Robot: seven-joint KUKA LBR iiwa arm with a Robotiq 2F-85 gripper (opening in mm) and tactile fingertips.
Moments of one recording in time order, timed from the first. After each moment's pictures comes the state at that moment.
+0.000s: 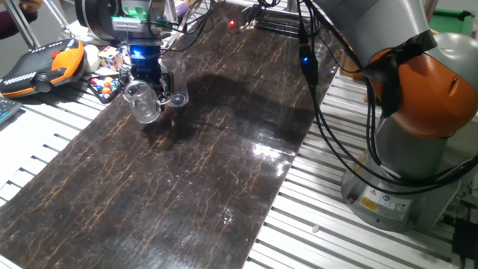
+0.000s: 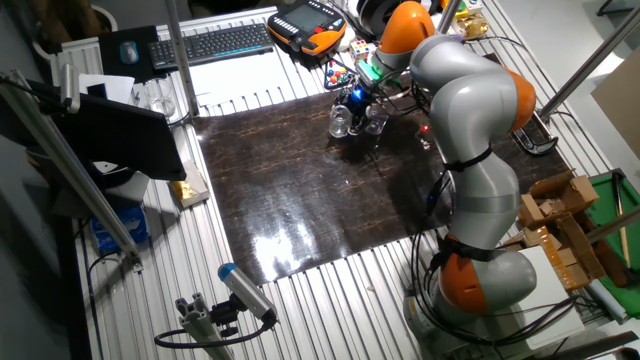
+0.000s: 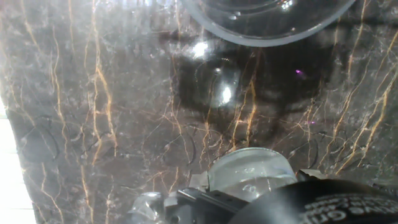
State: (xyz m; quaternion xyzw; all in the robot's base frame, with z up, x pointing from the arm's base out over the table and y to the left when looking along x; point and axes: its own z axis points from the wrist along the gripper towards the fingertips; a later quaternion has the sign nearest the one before) arm 0.625 0.090 0.120 -0.63 -0.73 -0.14 0.22
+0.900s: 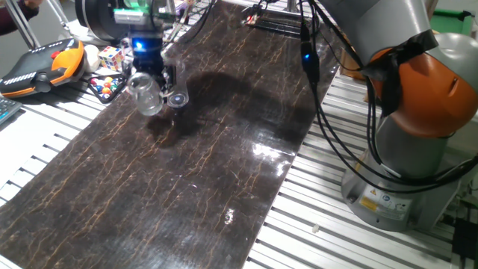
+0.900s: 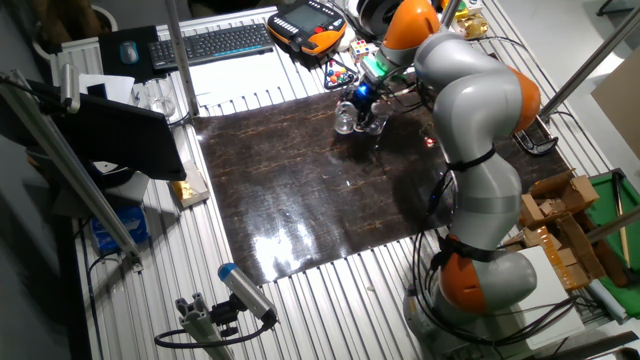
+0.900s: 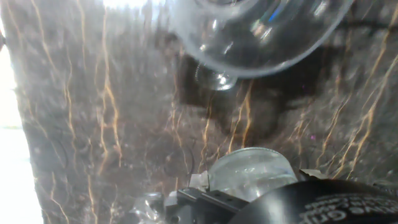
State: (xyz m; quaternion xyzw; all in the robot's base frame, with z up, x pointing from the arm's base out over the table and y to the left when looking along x) arm 0.624 0.056 0.140 -0.64 -0.73 -0.13 0.20
